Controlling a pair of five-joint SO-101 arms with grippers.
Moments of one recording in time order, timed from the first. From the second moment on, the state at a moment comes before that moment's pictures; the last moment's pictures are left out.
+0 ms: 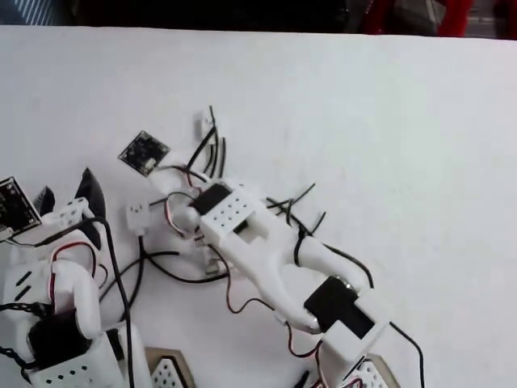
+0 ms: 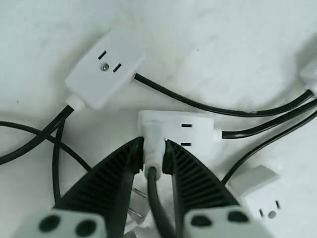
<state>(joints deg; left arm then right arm) -26.4 -86.0 64.1 54.9 7.6 -46.8 9.2 15.0 46.1 12.1</state>
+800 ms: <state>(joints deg) -26.4 -86.0 64.2 54.9 7.6 -47.0 16.9 3.3 58.9 12.5</state>
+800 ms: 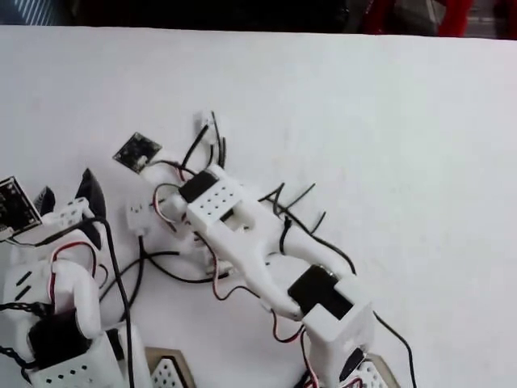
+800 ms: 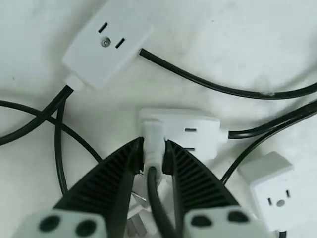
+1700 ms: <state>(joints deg) -26.4 -86.0 65.3 54.9 7.6 -48.3 23.9 0.4 60.0 12.5</state>
